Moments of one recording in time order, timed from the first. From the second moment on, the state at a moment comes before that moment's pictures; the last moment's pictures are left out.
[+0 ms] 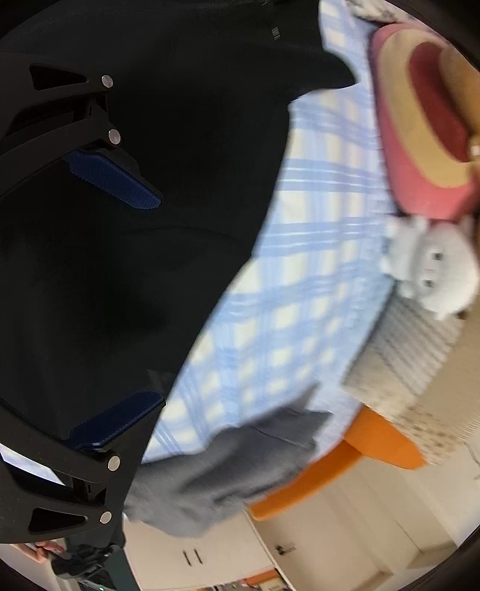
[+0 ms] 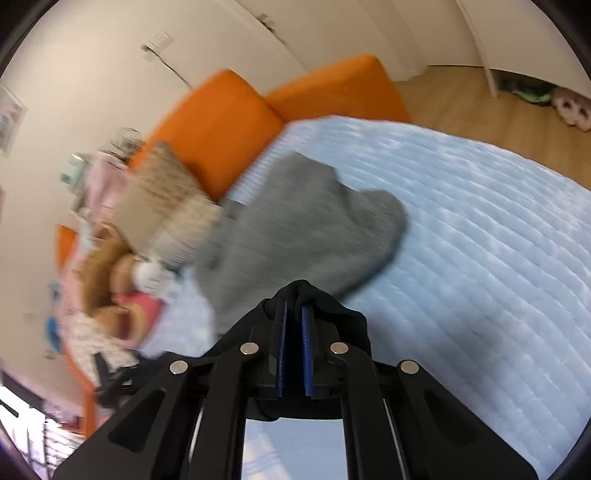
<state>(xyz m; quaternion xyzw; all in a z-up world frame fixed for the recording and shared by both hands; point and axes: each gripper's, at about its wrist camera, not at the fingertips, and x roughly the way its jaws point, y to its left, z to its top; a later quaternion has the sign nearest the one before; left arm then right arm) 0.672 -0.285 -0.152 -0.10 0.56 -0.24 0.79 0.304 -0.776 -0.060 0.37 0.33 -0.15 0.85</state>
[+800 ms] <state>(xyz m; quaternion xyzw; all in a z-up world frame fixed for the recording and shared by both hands) 0.706 -0.268 -0.211 -0.24 0.58 -0.26 0.73 0.238 -0.570 0.113 0.17 0.21 0.12 0.95</state>
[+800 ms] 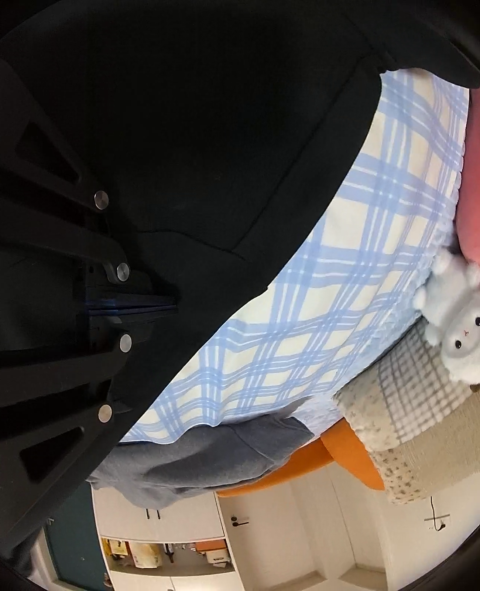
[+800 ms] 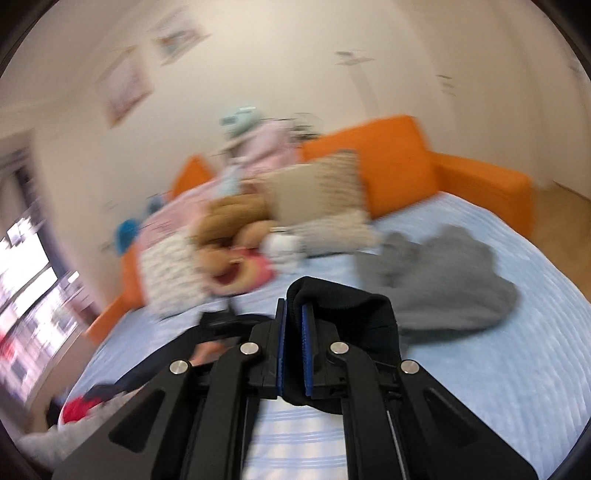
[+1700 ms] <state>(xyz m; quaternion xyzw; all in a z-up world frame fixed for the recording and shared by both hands) 0.703 -0.216 -0.223 -0.36 0.58 -0.28 0.68 0.140 -0.272 -0.110 0.05 0.53 0.49 0.69</state>
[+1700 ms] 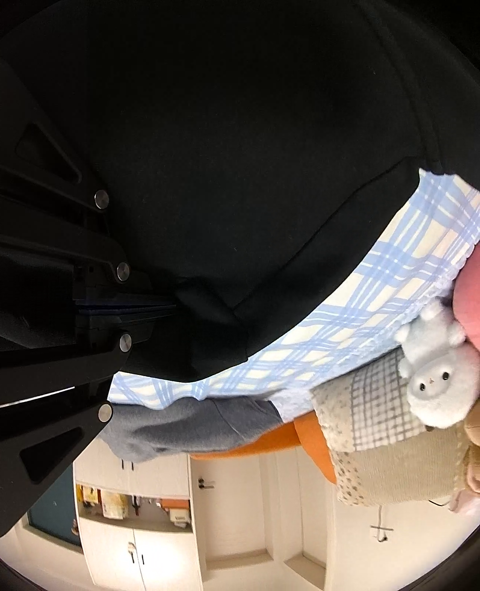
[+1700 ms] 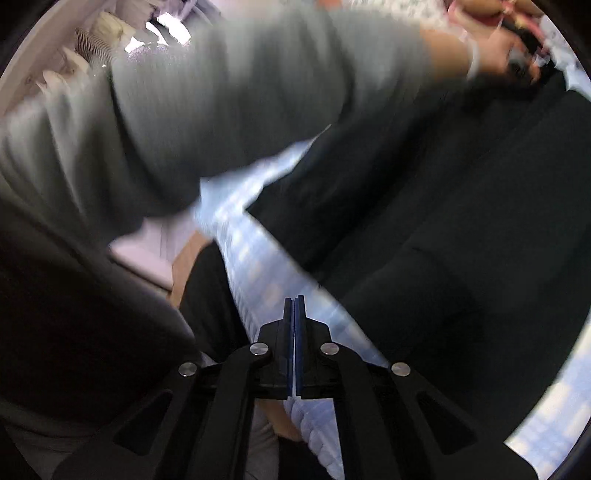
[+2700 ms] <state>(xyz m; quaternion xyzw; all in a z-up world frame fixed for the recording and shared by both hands) 0.700 -0.203 -0.193 -0.23 0.56 -0.23 0.76 0.357 -0.446 -0.062 0.15 0.36 0.20 0.90</state>
